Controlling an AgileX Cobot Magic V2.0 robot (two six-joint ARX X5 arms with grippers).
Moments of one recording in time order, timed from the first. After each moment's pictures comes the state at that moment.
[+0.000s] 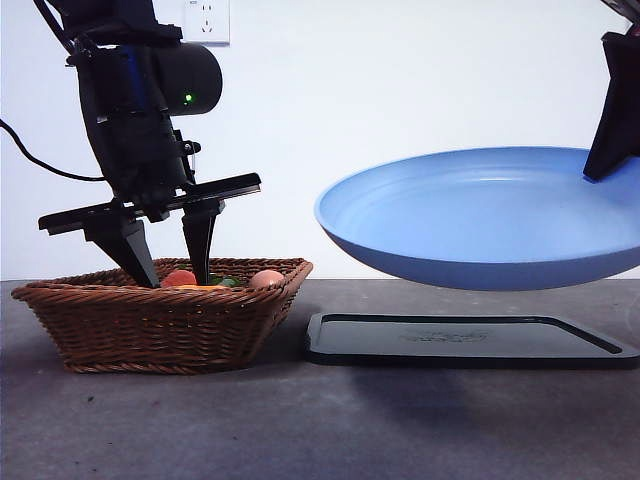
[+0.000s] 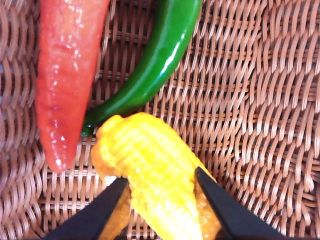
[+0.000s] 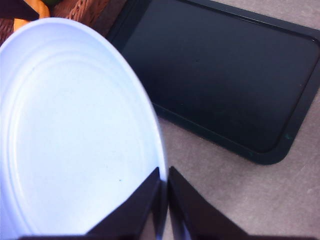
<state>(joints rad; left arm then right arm) -0.46 1.82 1.34 -0.76 0.08 -0.56 0.20 1.06 0.87 -0.74 -0.39 -0.04</state>
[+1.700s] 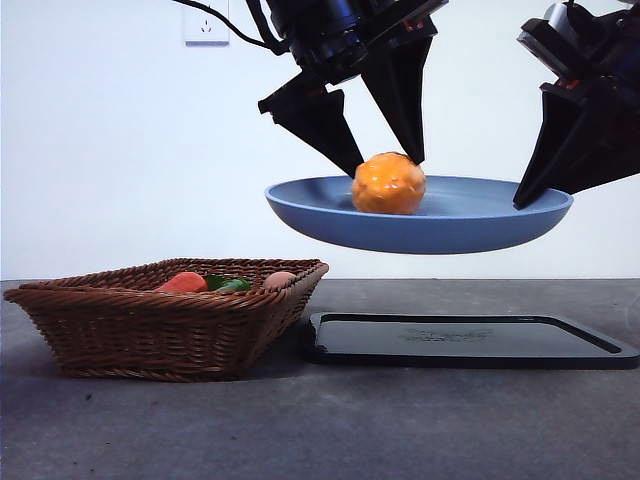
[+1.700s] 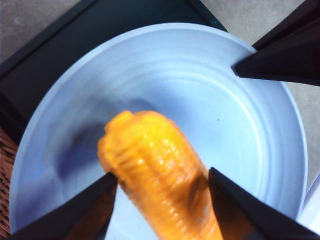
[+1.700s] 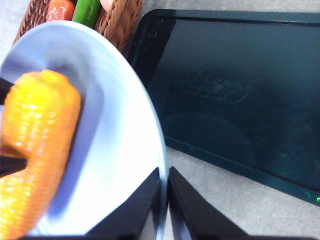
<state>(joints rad) -0.80 1.86 1.74 -0.92 0.18 -0.04 0.19 1.27 0.89 -0.53 -0.54 0.22</state>
